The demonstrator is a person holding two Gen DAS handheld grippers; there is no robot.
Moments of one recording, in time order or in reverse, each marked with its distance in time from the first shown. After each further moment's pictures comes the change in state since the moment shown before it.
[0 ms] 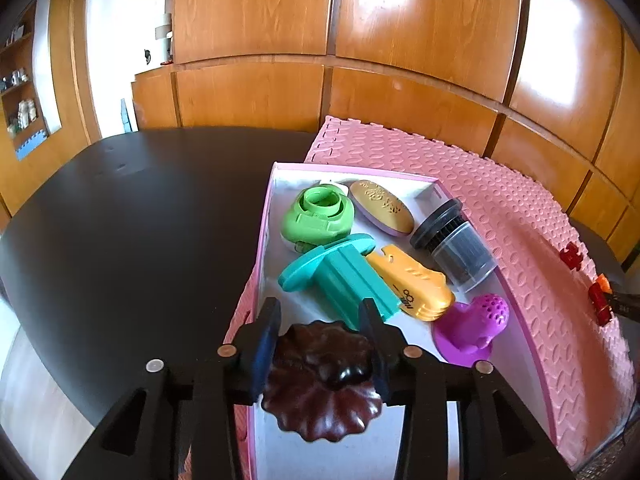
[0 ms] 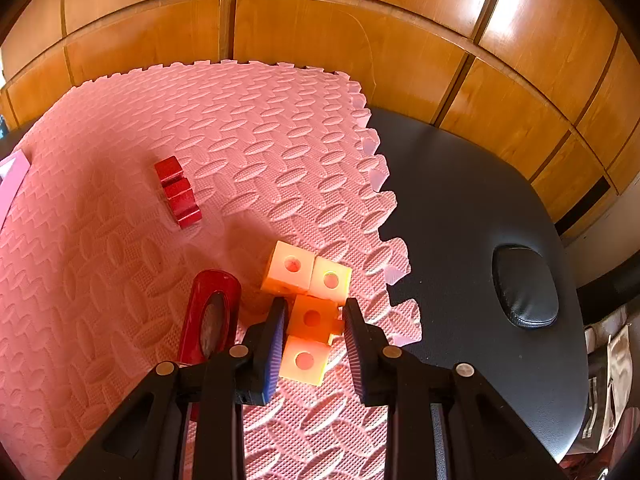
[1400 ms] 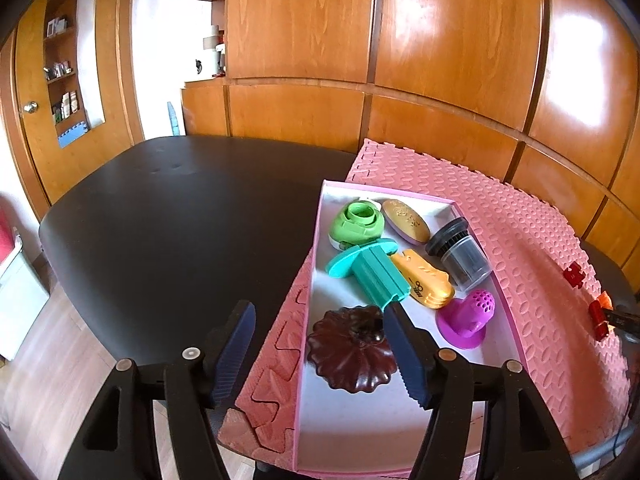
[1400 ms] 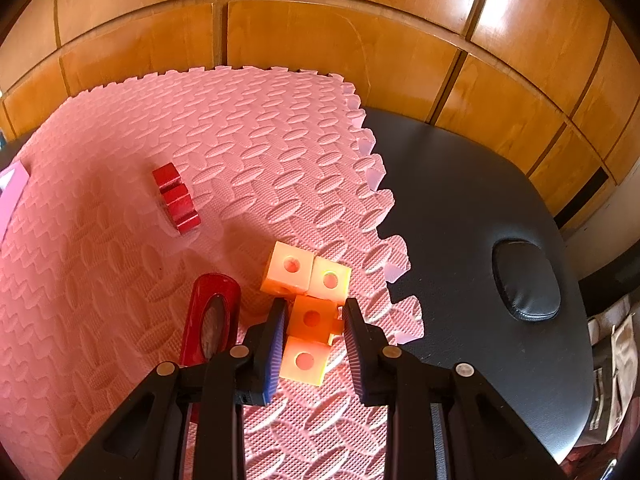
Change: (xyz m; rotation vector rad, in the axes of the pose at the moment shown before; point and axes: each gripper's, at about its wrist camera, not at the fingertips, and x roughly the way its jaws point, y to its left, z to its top) left arm -0.065 0.009 -0.013 -0.069 -0.054 0.127; right arm -0.003 -0.004 -0.001 0.052 -0.020 0.015
